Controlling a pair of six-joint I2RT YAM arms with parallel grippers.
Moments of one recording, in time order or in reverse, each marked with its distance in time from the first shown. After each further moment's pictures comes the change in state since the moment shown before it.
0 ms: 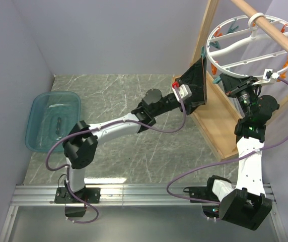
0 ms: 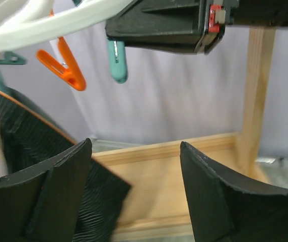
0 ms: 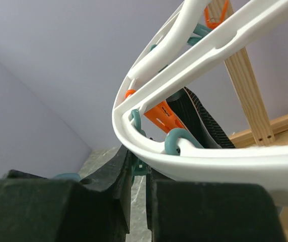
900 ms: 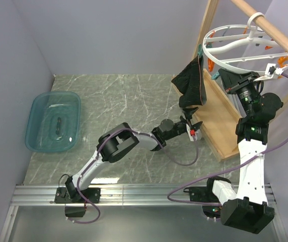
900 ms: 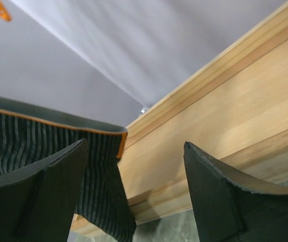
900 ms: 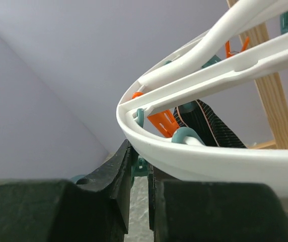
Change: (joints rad) left arm -0.062 0.430 -0.066 0.434 -0.081 0.733; right arm 0.053 -0.039 0.100 -0.096 0.018 0.018
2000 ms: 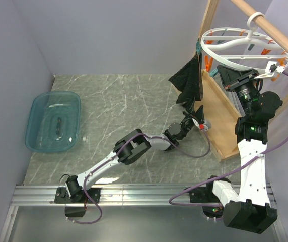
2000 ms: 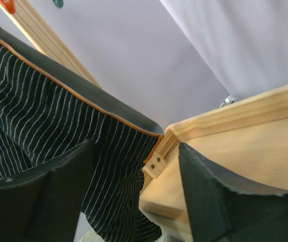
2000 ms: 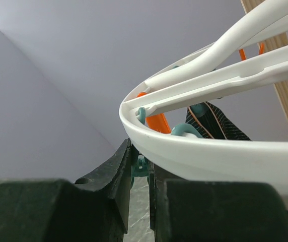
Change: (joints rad) left arm -0.032 0.402 0.515 0.187 -0.447 0.114; right arm 0.062 0.001 0.048 -0.006 0.056 0.068
